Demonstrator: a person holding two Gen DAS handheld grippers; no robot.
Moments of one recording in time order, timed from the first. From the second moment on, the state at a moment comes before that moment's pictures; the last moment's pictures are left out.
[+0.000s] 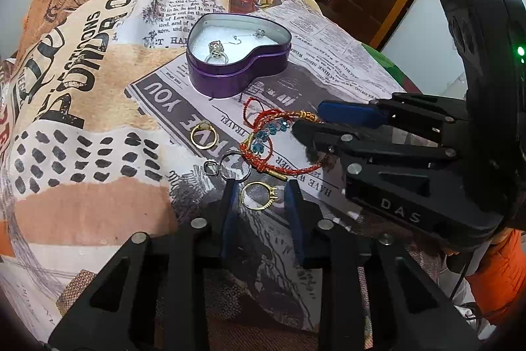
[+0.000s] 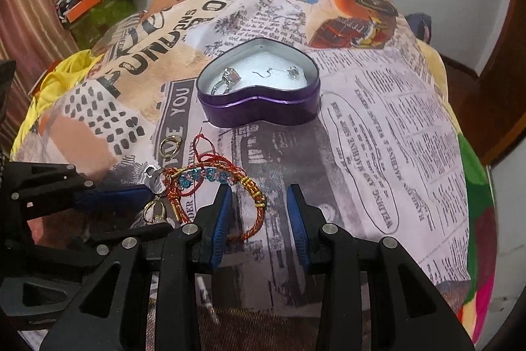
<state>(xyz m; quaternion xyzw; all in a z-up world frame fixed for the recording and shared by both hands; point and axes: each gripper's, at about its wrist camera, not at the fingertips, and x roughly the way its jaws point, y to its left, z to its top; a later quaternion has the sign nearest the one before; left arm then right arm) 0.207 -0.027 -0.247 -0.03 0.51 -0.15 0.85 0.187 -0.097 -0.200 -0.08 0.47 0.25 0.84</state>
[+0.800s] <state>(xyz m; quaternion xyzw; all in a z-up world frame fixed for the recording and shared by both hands) 0.187 -0.020 -0.215 -0.03 0.48 -0.13 0.87 0.167 -0.112 -0.156 -0.05 0.43 0.24 0.87</state>
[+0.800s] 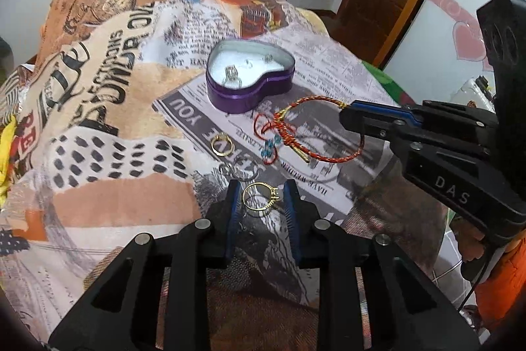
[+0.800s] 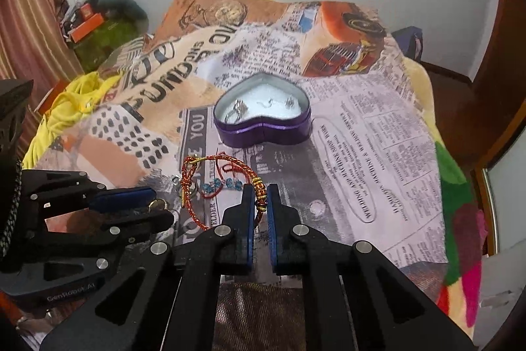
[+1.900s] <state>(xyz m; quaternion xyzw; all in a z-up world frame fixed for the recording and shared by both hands) 0.251 -0.016 -0.162 -0.01 0.41 -0.12 0.90 0.223 -0.114 -0.123 -0.02 0.38 0.20 0.90</state>
